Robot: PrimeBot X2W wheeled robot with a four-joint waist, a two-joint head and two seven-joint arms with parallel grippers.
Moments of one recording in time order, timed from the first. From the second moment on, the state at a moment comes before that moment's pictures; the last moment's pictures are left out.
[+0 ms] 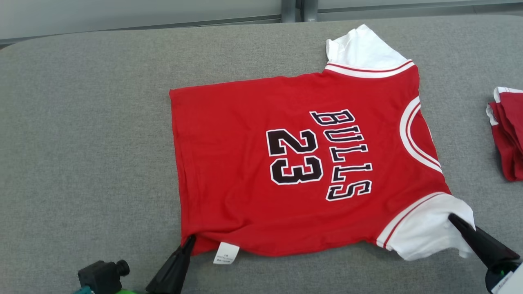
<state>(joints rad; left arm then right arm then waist) 0.09 0.47 -0.58 -0.14 -1.02 -0.01 -0.19 0.33 -0.48 -0.08 -0.35 1.07 0.13 0.36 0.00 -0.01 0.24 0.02</state>
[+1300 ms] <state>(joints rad) -0.30 0.34 -0.58 0.17 -1.08 0.11 0.03 -0.25 -0.47 0.04 0.05 0.80 0.13 0.53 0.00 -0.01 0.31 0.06</state>
